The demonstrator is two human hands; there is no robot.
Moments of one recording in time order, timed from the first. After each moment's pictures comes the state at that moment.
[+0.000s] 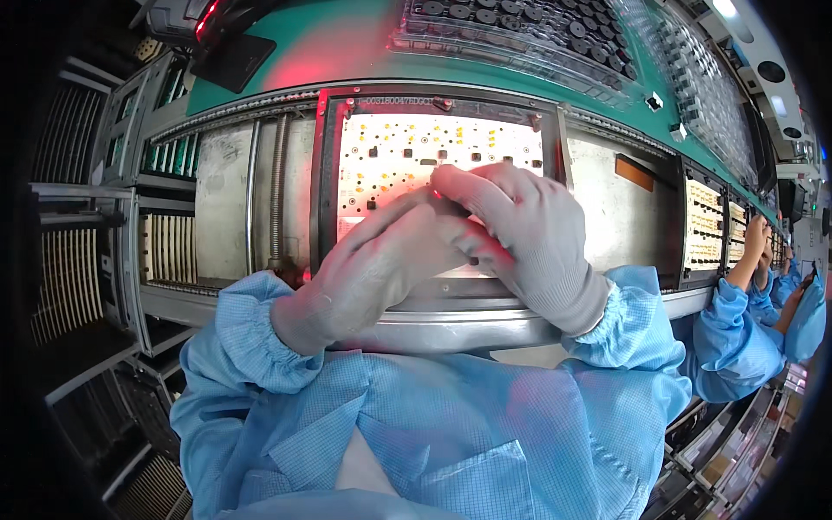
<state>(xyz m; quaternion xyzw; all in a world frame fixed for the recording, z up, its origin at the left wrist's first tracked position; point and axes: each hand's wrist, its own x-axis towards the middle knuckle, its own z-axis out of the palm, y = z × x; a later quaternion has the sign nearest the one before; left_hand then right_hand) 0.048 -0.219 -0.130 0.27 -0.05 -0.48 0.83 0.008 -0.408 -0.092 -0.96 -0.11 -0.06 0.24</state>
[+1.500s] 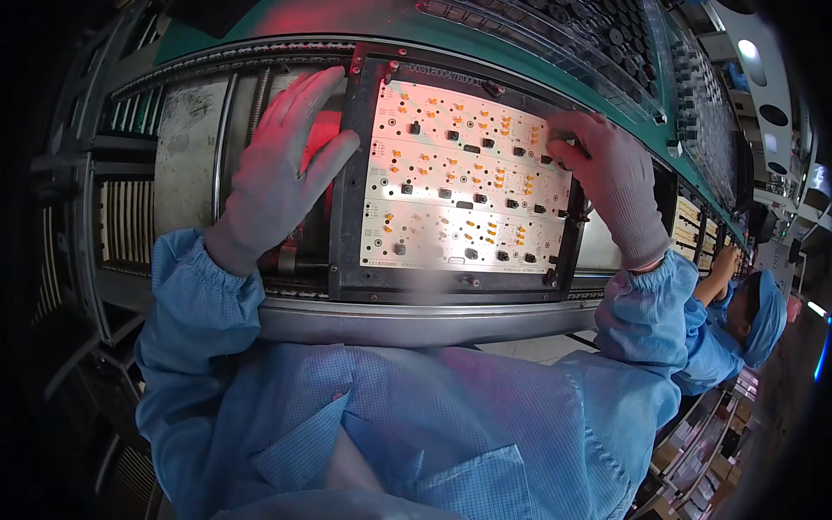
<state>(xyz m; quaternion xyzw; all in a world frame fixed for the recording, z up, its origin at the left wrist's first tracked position) 0.125 -0.157 -0.193 0.85 -0.33 0.08 0.40 0.060 -0.480 -0.089 -0.99 0.06 0.10 0.06</state>
